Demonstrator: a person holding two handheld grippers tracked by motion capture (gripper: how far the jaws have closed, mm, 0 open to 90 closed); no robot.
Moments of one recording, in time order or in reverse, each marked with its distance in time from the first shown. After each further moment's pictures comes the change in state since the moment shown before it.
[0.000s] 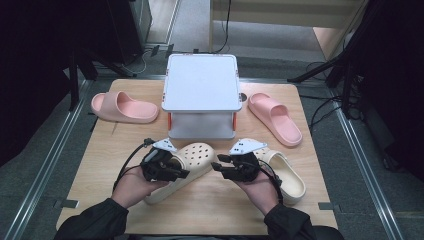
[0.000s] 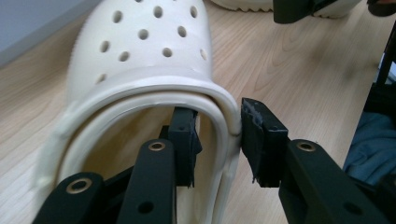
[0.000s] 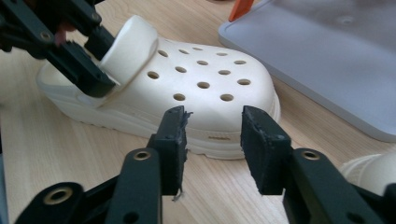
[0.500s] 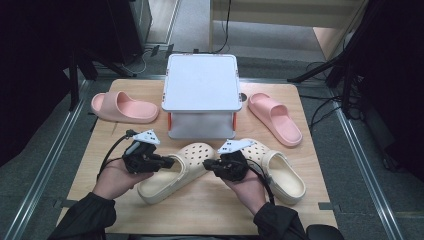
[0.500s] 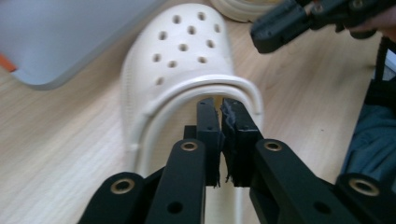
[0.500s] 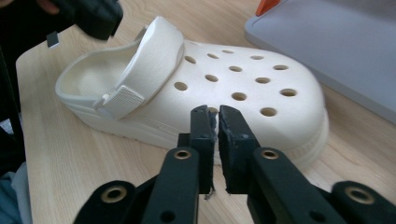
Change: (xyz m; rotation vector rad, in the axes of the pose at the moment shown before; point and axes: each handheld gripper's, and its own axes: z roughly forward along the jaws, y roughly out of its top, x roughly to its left) left arm 0.023 -0.001 -0.040 -0.039 0.031 0.050; right arm 0.012 0.008 0.026 0.038 0.061 0.038
